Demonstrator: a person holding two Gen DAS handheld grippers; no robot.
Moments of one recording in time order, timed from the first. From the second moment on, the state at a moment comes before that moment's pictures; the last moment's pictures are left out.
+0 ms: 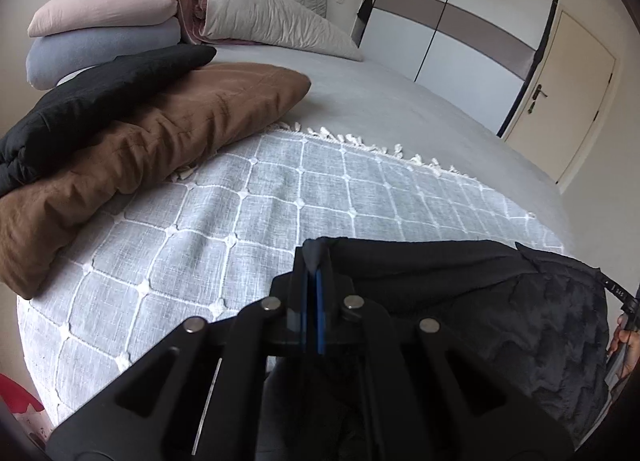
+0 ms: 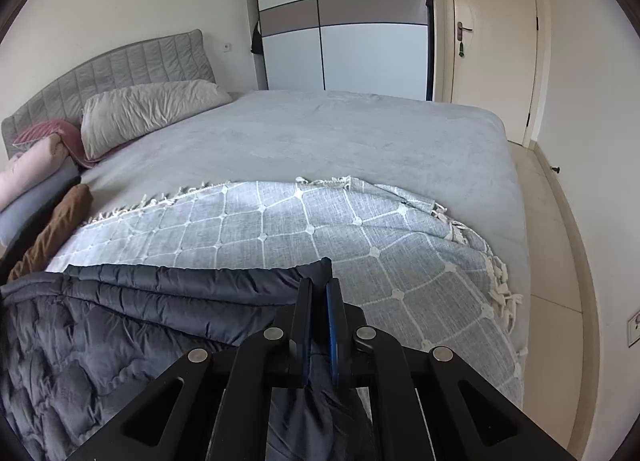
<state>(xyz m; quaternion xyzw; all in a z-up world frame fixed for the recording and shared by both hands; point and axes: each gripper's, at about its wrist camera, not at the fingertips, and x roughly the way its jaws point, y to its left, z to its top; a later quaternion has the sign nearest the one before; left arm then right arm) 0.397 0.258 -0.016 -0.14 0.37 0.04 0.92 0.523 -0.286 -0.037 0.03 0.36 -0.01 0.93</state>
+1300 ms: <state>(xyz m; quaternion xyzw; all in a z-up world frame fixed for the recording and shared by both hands) 0.378 0.275 -0.035 0.00 0.48 0.15 0.86 0.493 -0.288 -0.054 -0.04 0.46 -0.09 0.88</state>
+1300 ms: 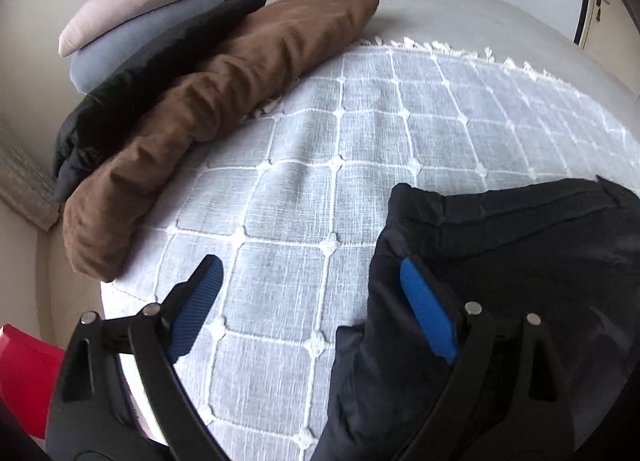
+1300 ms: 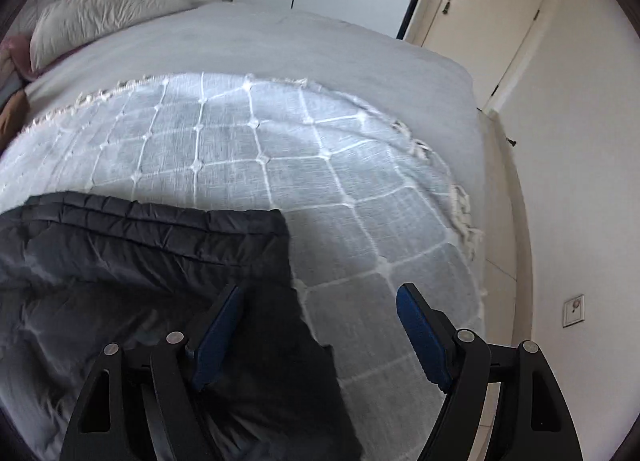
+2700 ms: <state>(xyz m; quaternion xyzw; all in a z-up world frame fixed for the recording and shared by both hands) 0.229 0.286 -0.053 -0.21 0.46 0.06 0.86 0.278 -0.262 -0.079 0.13 0.49 0.02 0.86</state>
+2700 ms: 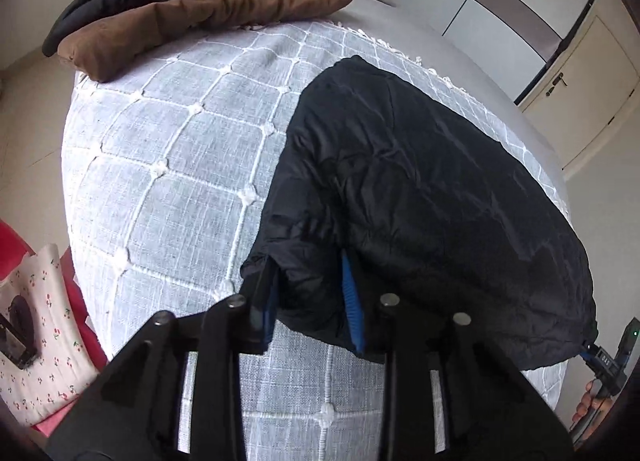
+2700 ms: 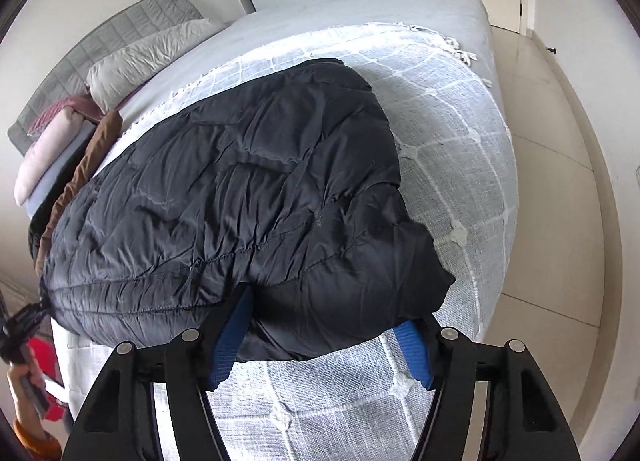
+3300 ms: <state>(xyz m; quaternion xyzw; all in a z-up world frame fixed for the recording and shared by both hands) 0.150 0.156 0.004 -0.05 0.50 0.05 0.86 0.213 -0.169 -0.020 0.02 0.46 0.01 0.89</state>
